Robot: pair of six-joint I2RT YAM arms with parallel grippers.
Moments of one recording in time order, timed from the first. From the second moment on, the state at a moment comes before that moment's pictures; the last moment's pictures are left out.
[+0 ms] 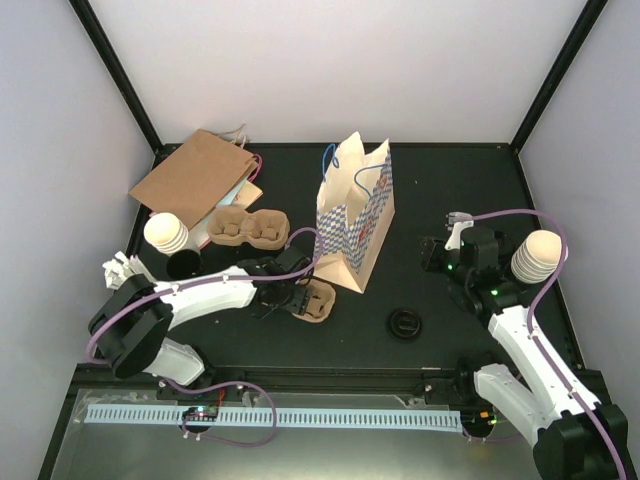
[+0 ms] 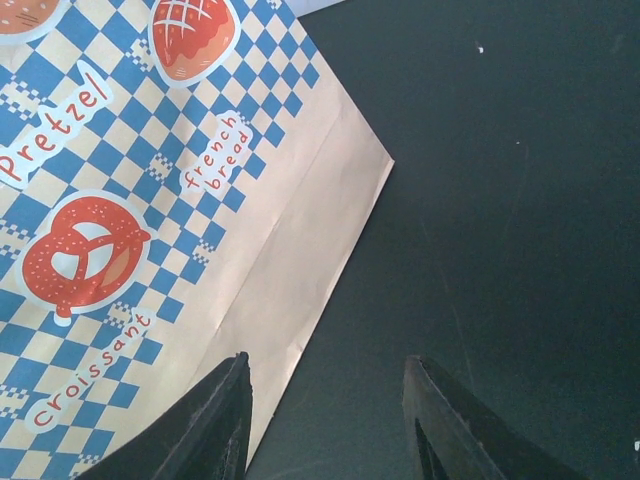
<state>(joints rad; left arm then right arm) -0.81 1.43 0.75 -0.52 -0.11 -0.48 0.25 0.84 0.56 -0.26 -0.13 0.41</state>
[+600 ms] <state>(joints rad) -1.09 1.37 0.73 -0.29 0.17 -0.76 0.25 0.90 0.58 -0.29 -0.18 0.39</state>
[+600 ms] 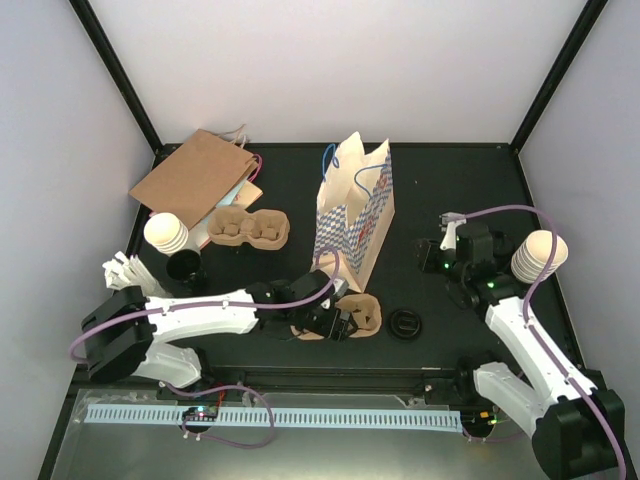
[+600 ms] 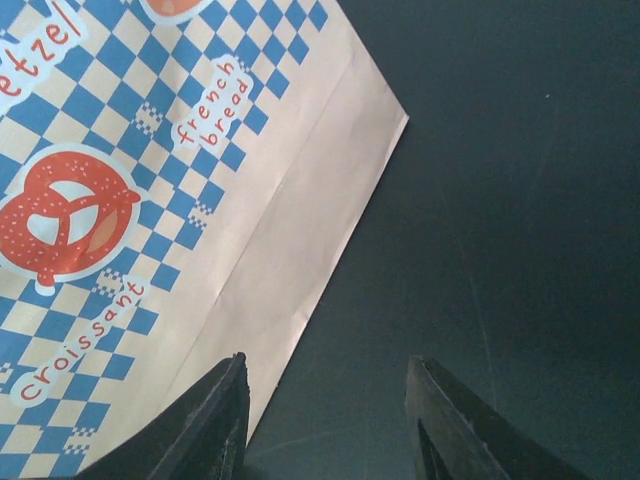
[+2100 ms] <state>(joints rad) -0.77 1.09 0.44 -0.25 0.25 -0.68 1.15 1.45 0.83 -0.53 0.13 0.85</state>
